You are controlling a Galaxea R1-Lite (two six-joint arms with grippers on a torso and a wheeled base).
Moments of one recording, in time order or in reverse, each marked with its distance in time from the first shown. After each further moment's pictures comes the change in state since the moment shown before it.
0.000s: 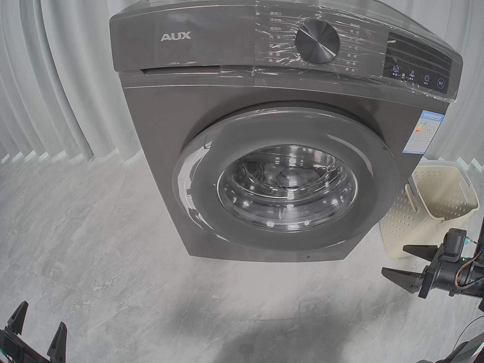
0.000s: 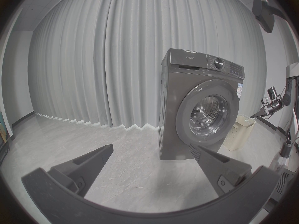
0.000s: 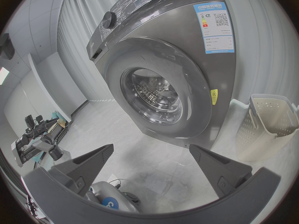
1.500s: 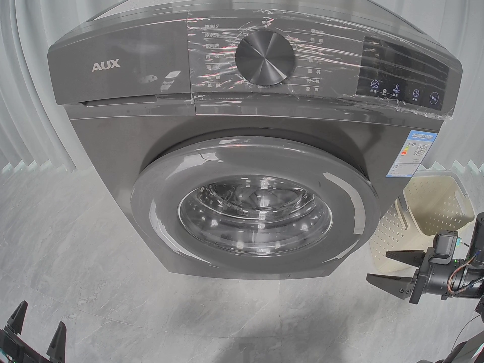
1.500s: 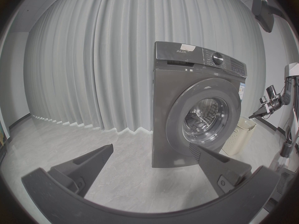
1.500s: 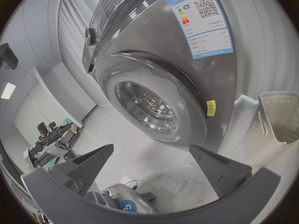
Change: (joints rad) left arm 0.000 0.000 0.000 0.000 0.000 0.002; right arm 0.158 0.026 -0.027 -0.021 -0.011 0.125
